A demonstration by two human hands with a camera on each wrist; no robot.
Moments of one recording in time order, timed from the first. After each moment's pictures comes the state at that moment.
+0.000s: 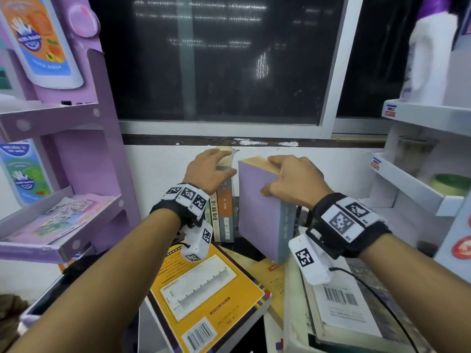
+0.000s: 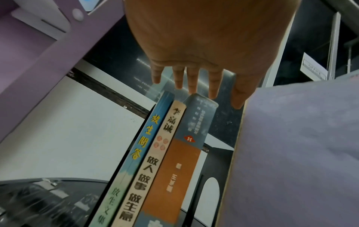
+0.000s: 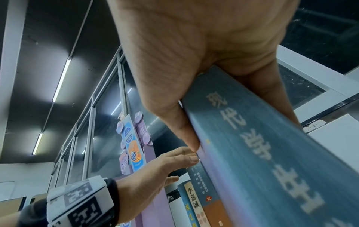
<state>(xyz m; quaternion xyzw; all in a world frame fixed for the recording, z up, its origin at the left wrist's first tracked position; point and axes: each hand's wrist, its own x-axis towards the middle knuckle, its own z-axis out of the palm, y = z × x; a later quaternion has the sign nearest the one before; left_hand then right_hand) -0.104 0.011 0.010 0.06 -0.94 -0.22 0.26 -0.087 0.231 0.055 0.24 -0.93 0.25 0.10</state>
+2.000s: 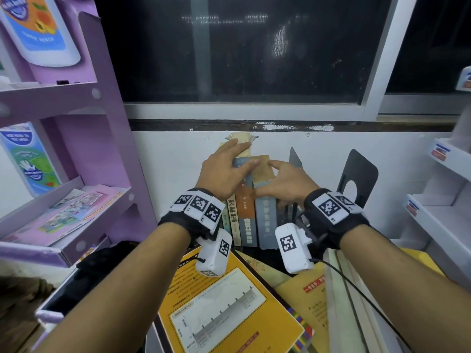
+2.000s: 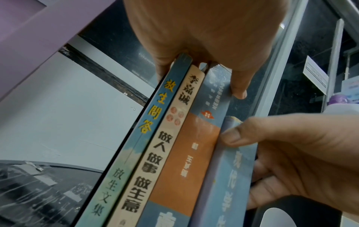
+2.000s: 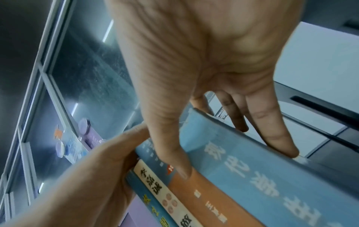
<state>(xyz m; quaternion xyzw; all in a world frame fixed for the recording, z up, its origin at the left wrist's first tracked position) -0.126 -0.010 -0.011 0.06 -0.92 -0.26 0.29 -0.183 0.141 -0.008 0.25 -0.89 0.38 -0.07</state>
